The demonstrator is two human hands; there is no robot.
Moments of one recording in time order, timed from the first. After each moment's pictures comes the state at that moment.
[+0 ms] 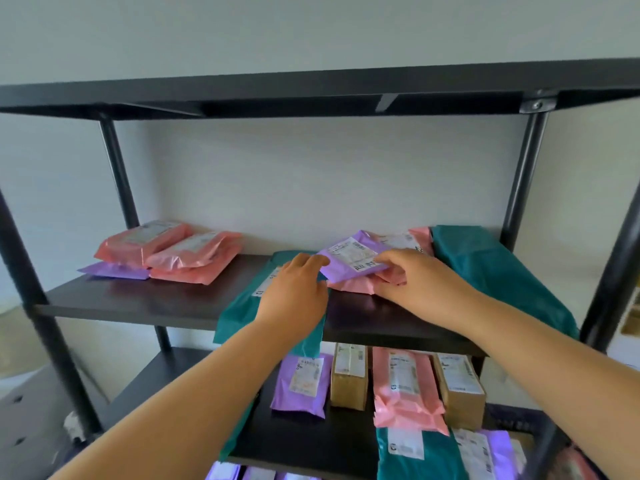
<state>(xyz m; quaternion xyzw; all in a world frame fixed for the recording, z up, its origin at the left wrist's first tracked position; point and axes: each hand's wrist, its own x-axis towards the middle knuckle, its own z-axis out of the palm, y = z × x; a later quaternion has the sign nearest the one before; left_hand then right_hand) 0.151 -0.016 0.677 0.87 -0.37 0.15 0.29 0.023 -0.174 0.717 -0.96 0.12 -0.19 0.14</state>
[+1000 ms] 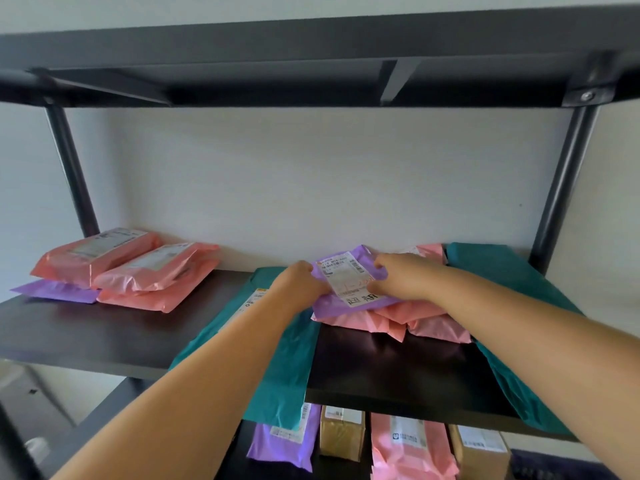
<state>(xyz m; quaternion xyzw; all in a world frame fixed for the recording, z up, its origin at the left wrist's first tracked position) 0.251 -0.112 0.691 0.90 -0.23 -0.08 0.35 0.170 -0.274 0.711 -0.99 0.17 -0.03 0.03</state>
